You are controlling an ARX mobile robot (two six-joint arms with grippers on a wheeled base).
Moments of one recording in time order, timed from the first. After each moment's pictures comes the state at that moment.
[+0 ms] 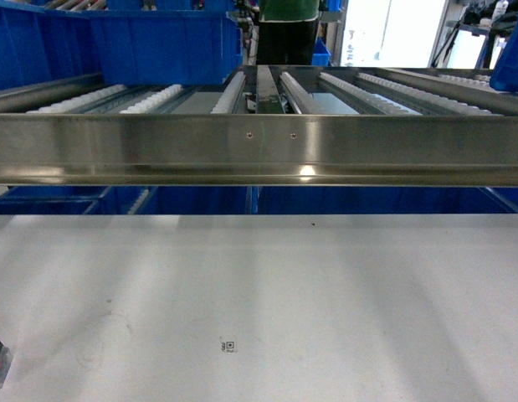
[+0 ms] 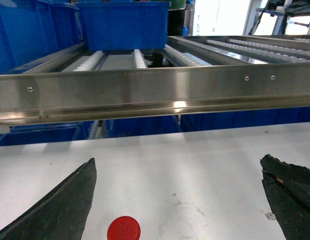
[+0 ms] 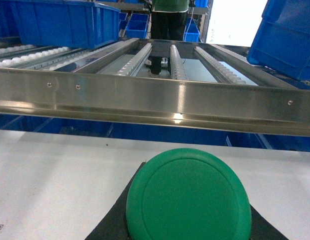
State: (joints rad) left arm 0.00 0.49 0.02 0.39 0.07 0.00; right arm 0.24 0.86 0.14 0.65 0.16 -0.02
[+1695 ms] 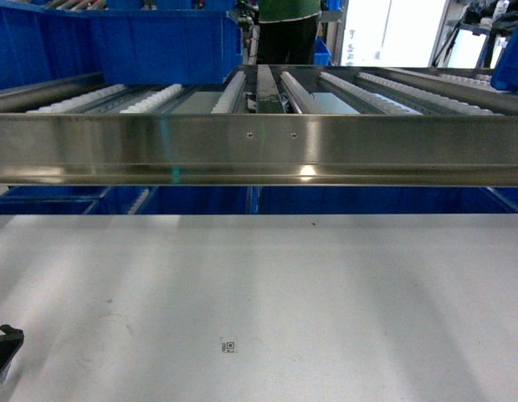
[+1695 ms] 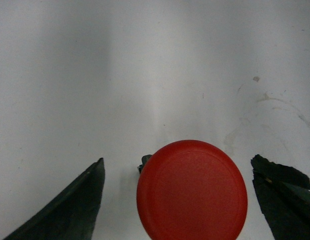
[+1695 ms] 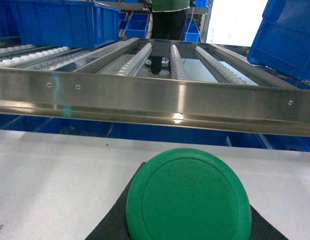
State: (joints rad) left arm 0.16 1.77 0.32 0.74 0.15 0.02; right arm 0.24 0.86 0.14 0.65 0.16 -0.02
